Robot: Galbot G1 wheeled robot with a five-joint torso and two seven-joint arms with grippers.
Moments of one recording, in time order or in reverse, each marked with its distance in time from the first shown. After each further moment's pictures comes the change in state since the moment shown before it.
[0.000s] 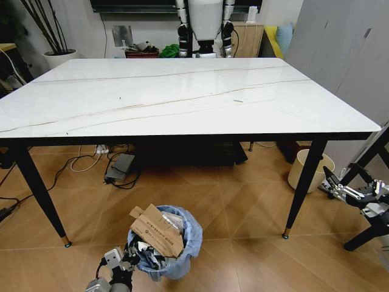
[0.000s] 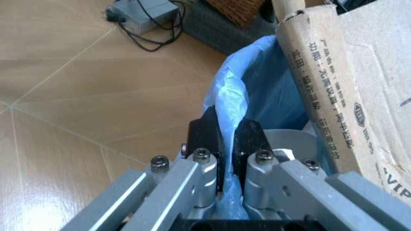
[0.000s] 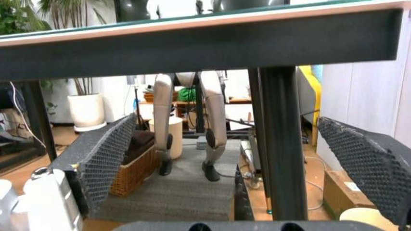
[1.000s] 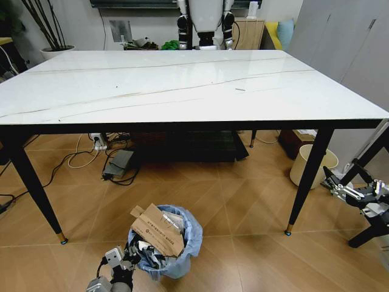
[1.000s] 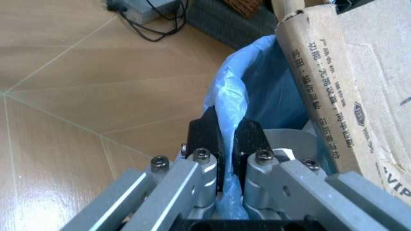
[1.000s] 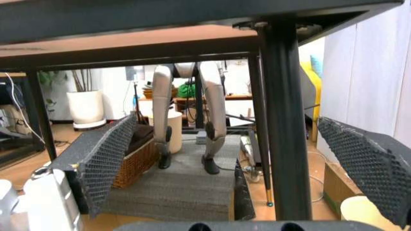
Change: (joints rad) left arm -0.003 -0.005 0.002 0.004 0.012 -0.001 0.000; right arm 0.000 0.000 0.000 0.000 0.000 0.000 0.000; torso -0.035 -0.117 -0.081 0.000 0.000
